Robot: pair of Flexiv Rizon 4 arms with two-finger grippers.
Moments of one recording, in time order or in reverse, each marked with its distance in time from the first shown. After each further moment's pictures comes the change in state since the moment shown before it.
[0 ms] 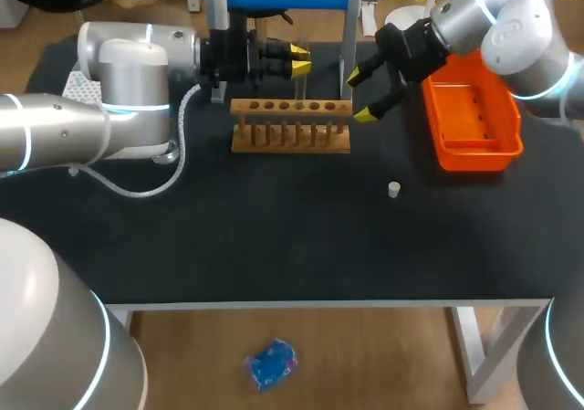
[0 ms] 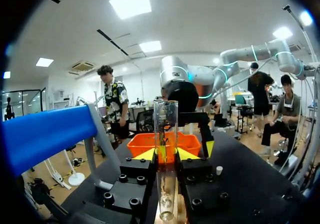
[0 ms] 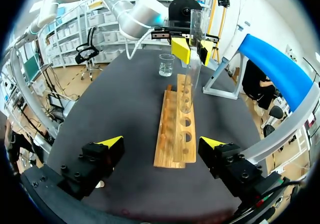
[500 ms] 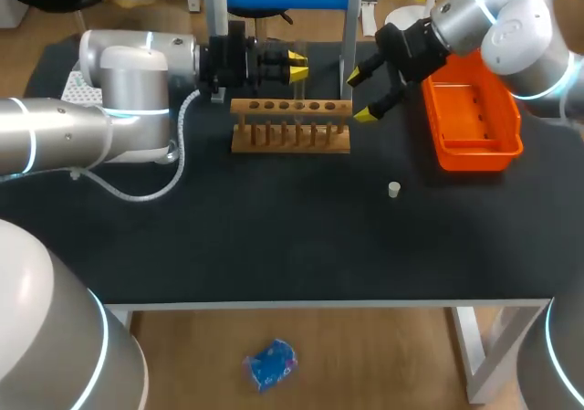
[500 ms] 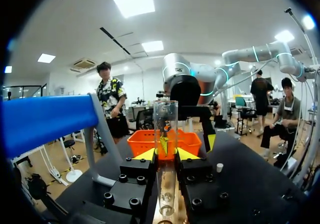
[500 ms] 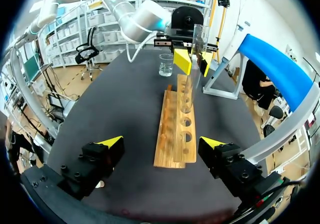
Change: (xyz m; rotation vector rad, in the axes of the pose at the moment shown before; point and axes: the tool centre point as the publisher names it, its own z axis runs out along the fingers) left arm -0.003 0.016 -0.001 0.004 -0.001 -0.028; right arm 0.000 0.000 0.000 0.000 0.000 0.000
